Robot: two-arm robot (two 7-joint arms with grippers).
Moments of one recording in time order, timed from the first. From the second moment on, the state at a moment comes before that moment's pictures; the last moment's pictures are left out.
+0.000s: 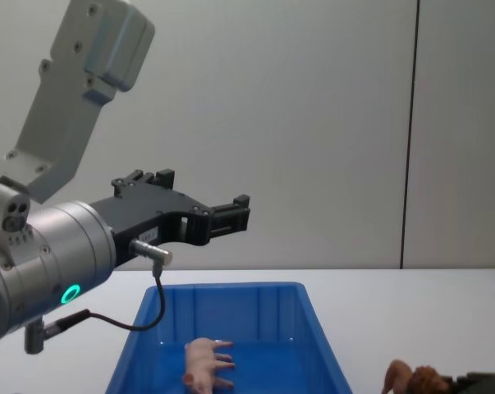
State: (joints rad) left arm -0.24 0.38 0.45 -1.63 -0.20 0.01 -0.01; right arm -0.01 0.35 -0.31 -1.70 0.22 0.38 0.25
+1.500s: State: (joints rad) left arm -0.24 0.38 0.45 -1.63 -0.20 0.01 -0.01; right arm 0.22 0.20 -0.35 -1.61 0.11 0.38 0.42
